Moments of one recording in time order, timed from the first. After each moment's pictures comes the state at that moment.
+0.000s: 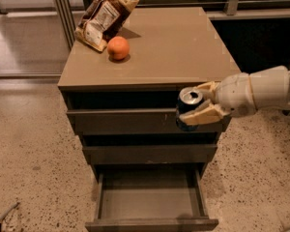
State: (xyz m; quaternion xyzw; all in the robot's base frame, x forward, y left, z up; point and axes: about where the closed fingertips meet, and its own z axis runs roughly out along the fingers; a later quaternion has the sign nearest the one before) arm 0.508 -0.120 0.843 -0.56 0.67 0.25 0.41
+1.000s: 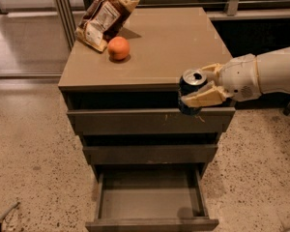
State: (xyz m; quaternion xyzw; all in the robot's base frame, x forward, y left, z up) arm 0.532 -0.130 0.884 -0.54 0.68 0.24 0.44
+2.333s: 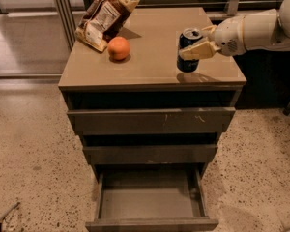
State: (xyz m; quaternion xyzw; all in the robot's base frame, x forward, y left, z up) arm 0.675 -0.145 0.920 -0.48 0.70 0.22 0.48
